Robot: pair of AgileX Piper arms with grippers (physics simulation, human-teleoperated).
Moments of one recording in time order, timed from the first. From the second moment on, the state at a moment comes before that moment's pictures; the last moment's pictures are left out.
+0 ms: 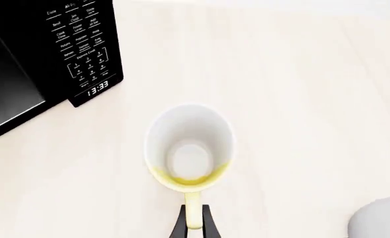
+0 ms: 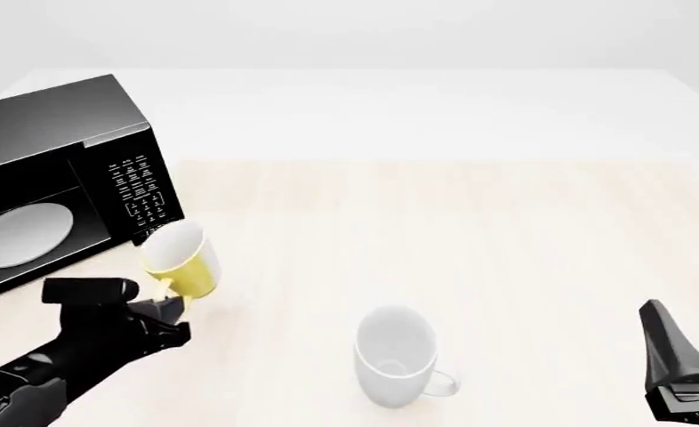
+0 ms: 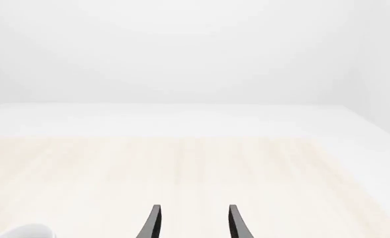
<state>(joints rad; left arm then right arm) -0.26 1.23 -0.19 -0.41 -0.21 0.00 0.01 -0.01 -0.01 -0.01</state>
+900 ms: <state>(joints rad) 0.13 0.98 -0.07 -0.40 0.01 0.00 0.01 -0.01 -0.01 -0.01</state>
